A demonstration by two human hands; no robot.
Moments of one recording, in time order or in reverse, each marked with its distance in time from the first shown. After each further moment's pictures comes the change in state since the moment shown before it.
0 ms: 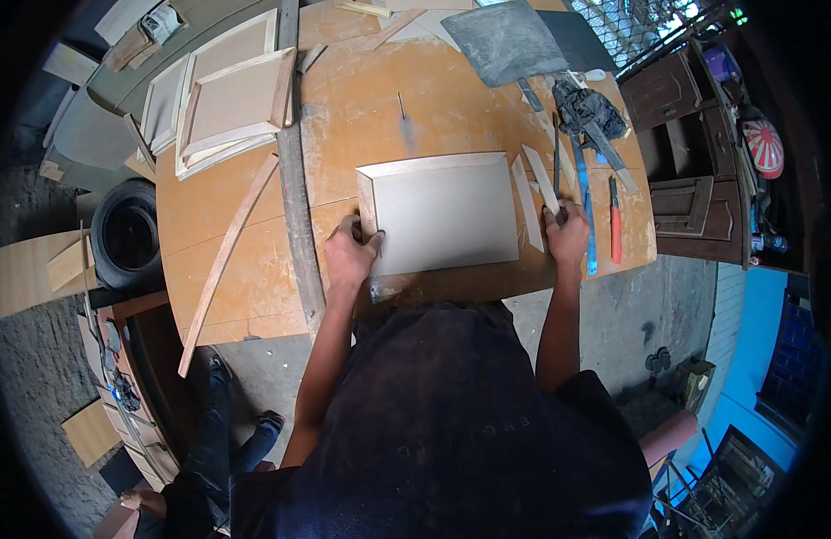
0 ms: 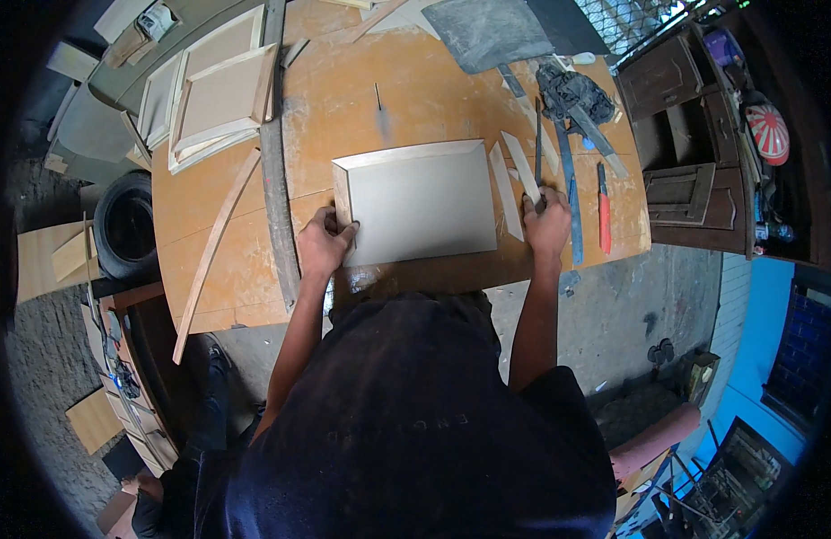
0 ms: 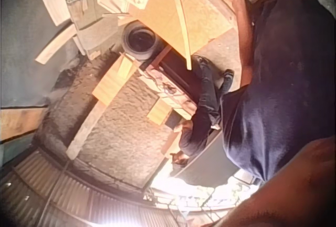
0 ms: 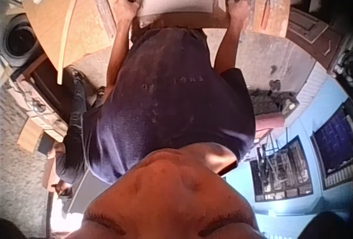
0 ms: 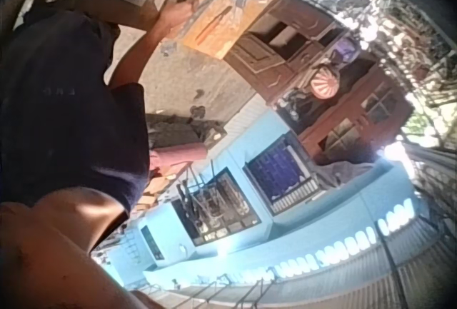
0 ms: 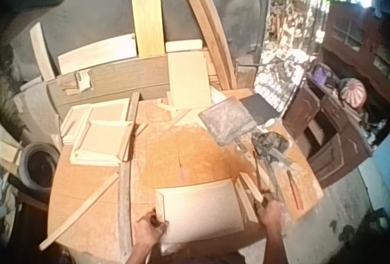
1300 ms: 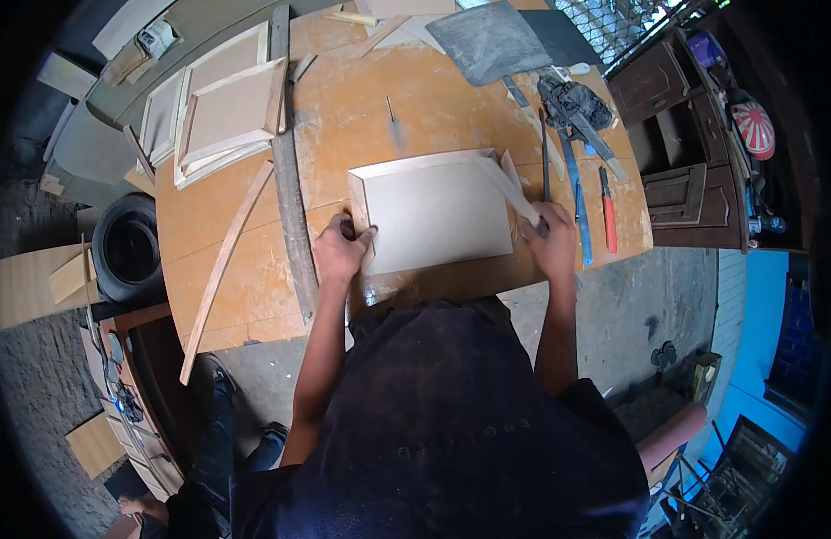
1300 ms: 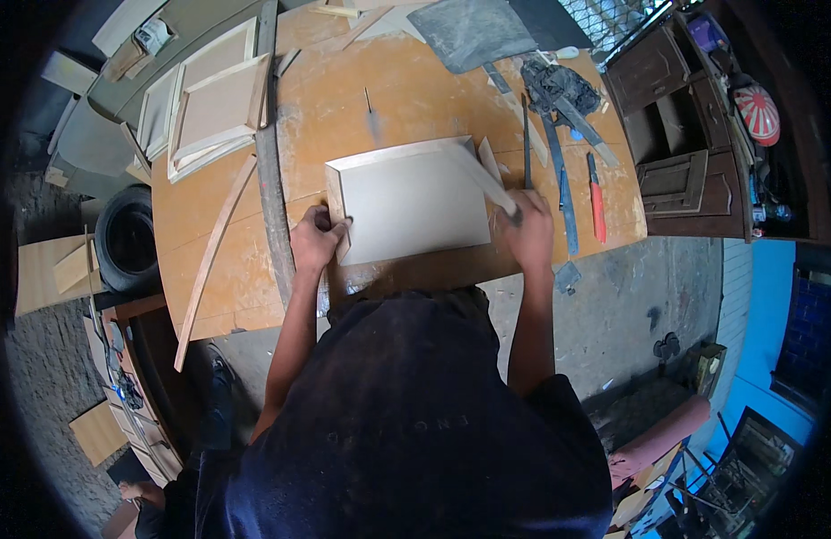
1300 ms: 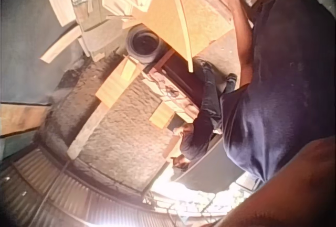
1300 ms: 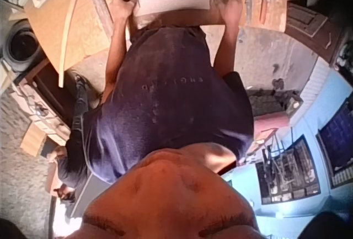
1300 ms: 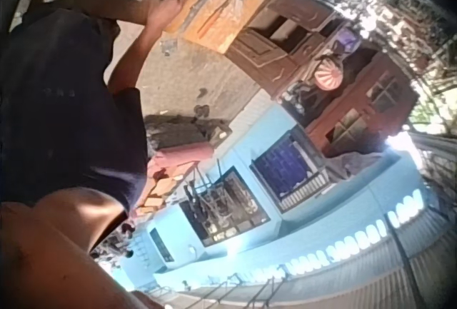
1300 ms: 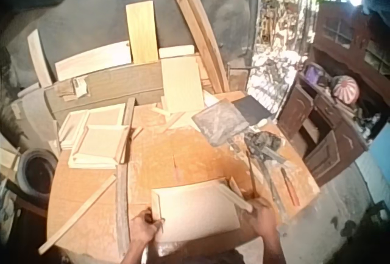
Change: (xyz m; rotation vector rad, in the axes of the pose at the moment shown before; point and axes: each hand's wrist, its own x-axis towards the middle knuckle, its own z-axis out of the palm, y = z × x) left_hand 0.006 -0.005 -0.004 0.053 0.006 -0.012; right_hand -0.034 -0.041 -0.038 0.191 -0.134 -0.245
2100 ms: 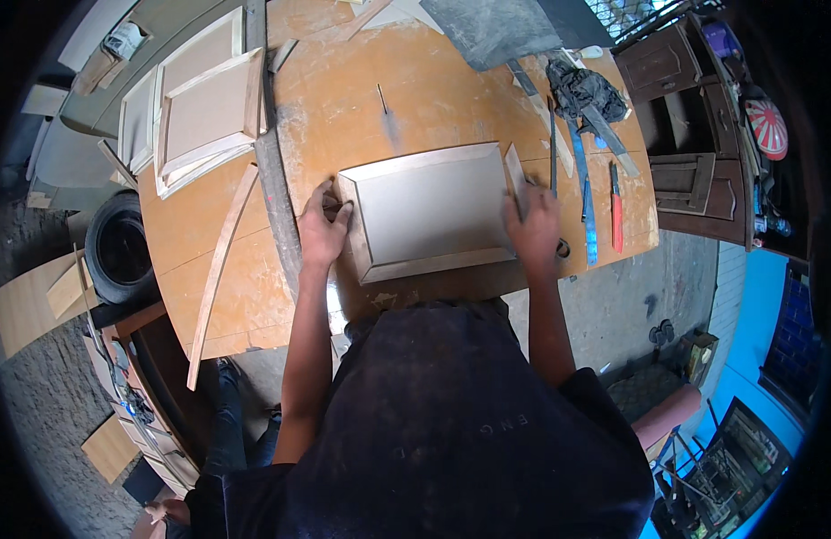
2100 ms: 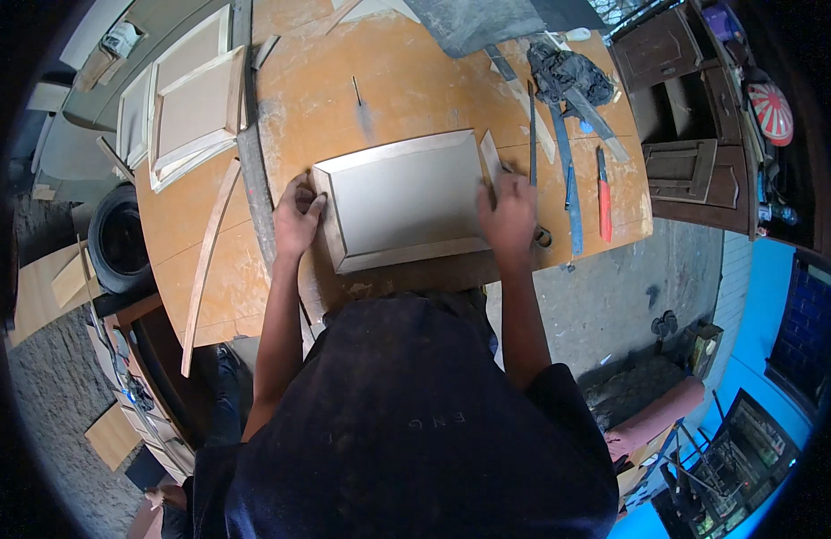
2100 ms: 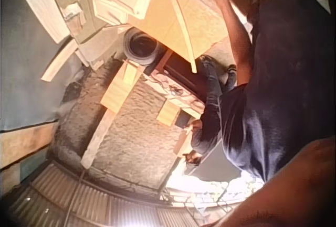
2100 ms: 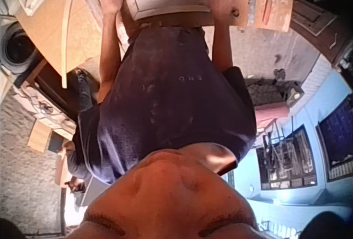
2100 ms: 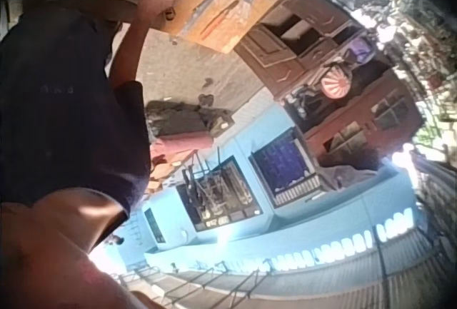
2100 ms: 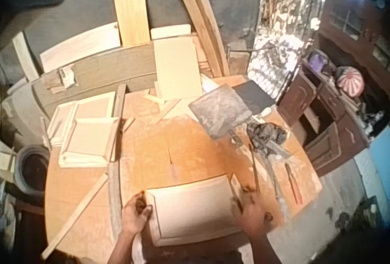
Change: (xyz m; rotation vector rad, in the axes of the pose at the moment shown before) left_hand 0.053 0.002 -0.005 -0.205 -0.039 0.085; right_hand 0.021 0.003 0.059 -0.262 0.054 0.115
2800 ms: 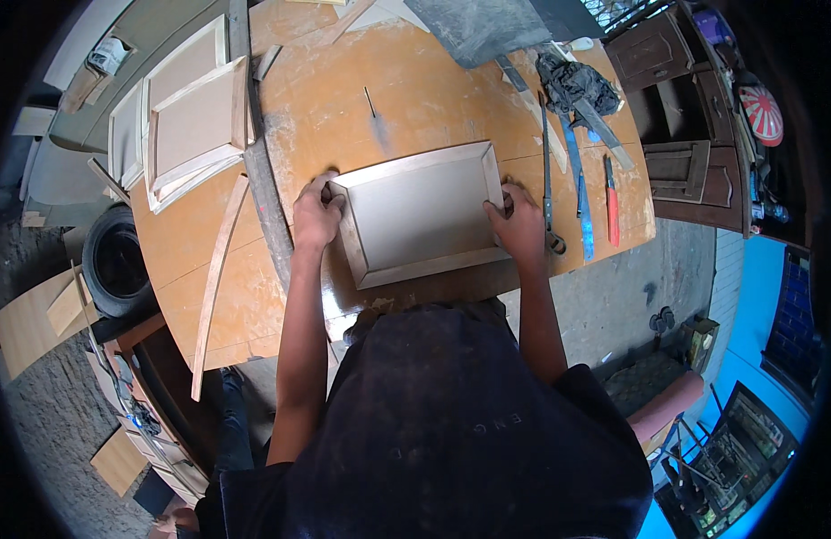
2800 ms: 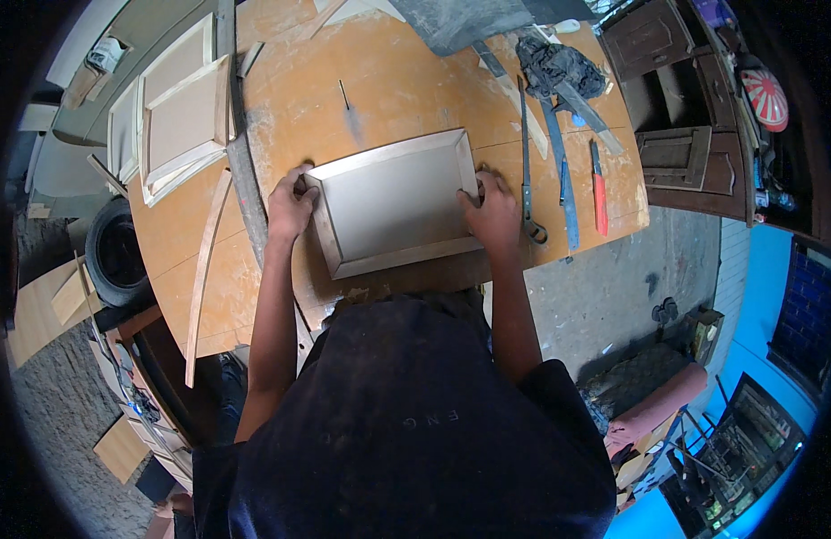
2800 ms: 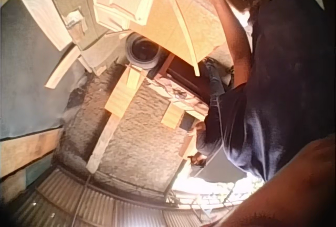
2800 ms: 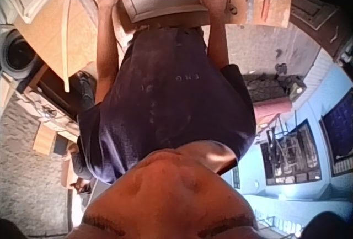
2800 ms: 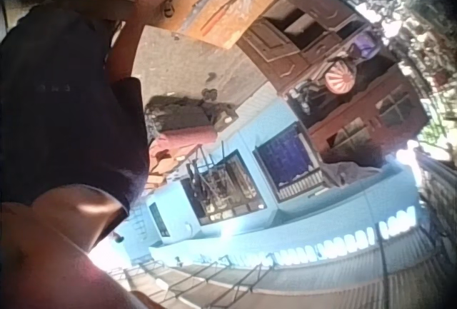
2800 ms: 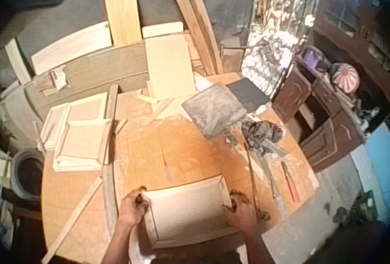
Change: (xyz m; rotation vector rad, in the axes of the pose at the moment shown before) left_hand 0.041 -0.006 0.007 0.147 -0.104 0.077; right_hand 0.007 -0.009 0.002 0.186 -0.235 0.162
